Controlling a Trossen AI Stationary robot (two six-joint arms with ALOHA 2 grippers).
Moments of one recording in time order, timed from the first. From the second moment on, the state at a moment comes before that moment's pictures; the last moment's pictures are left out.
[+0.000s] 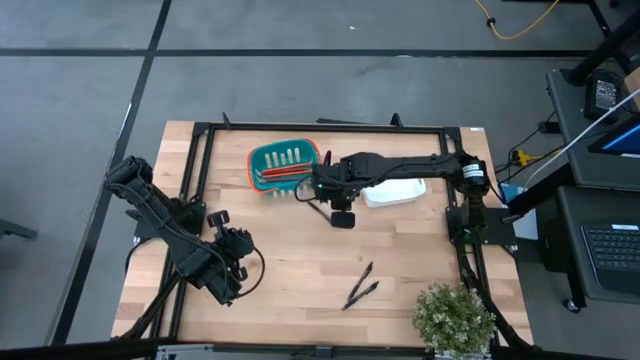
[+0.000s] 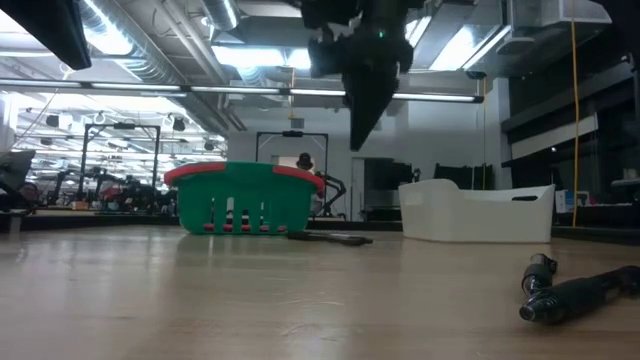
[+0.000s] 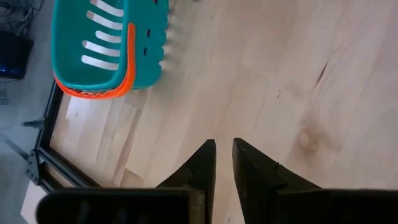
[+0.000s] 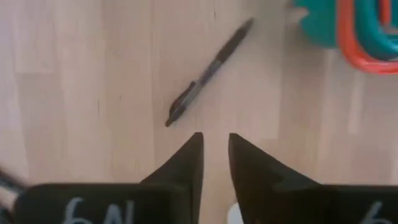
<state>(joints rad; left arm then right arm) -0.77 1.52 1.26 -1.47 -0.60 -1.12 -0.06 1.97 1.73 -1.07 0.01 -0.05</state>
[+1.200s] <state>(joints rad) -0.75 1.53 1.12 -1.48 -0.62 -1.09 -0.11 2.07 1.55 -0.66 0.01 0.31</state>
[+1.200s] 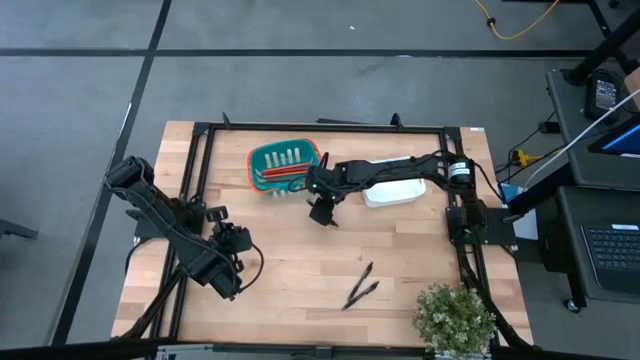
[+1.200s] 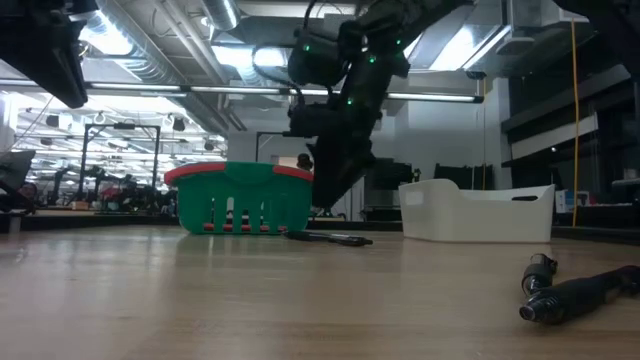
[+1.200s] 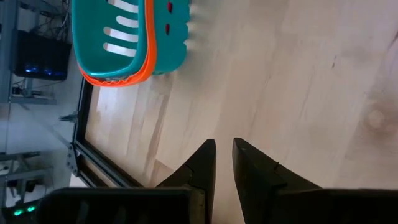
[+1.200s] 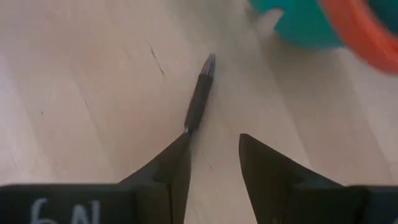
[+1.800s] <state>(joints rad) -0.75 1.53 1.12 -1.48 -0.63 -1.07 -0.12 2.14 1.55 -0.66 0.00 0.32</state>
